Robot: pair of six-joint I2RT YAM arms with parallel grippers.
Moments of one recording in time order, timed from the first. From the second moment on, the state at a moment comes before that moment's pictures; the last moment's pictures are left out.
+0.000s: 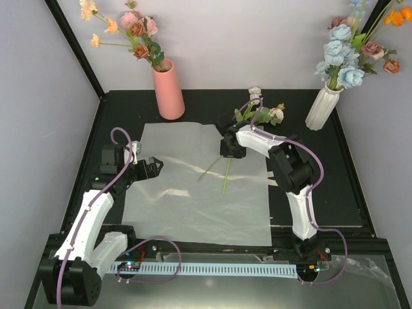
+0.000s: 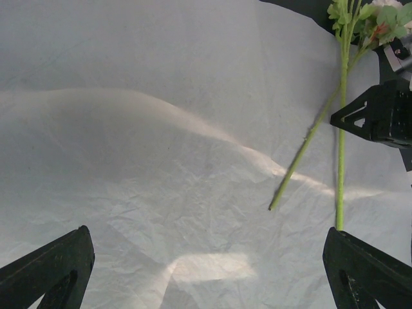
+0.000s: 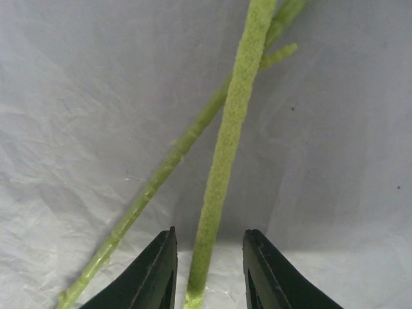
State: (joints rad) left arm -0.03 0.87 0.66 -0.60 0.40 -0.34; right arm 0.60 2.13 1.58 -0.79 0.16 0.65
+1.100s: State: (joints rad) left arm -0.04 0.87 0.66 -0.61 0.39 -0.34; right arm 0.55 1.86 1.42 -0.59 0.06 0.53
